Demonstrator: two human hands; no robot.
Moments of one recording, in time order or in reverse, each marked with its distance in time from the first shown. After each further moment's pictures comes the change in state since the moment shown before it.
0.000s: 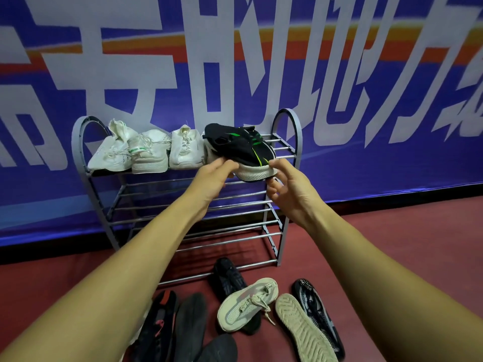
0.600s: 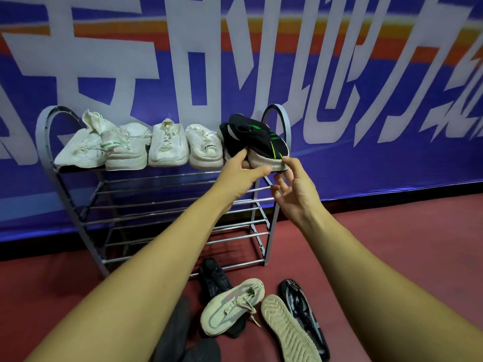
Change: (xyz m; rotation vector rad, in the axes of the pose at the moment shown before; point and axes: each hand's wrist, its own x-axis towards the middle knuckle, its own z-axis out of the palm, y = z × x) left_hand 0.039 -0.007 0.075 0.084 -0.099 0.159; right_hand 0.025 -0.001 -0.040 0.158 0.187 -0.038
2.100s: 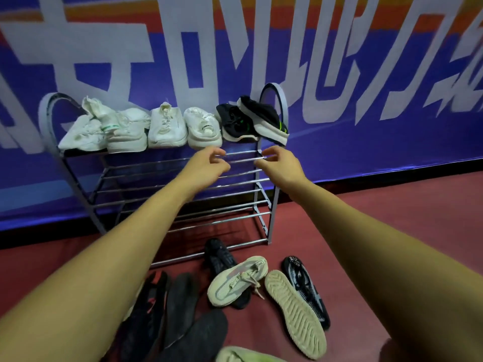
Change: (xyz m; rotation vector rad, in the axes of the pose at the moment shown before) left_hand -0.038 -0.012 -0.047 0.265 0.042 -0.172; right_hand -0.002 0.006 -0.006 -1.161 -0.049 -0.302
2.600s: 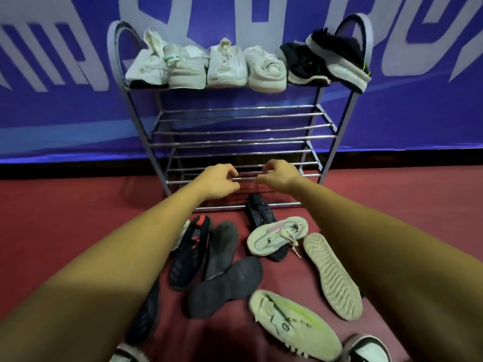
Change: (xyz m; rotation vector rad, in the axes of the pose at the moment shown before) left_hand -0.066 -0.136 -0.026 0.486 -0.141 -0.223; right_hand -0.047 0.029 0.140 -0.358 -0.456 0.061
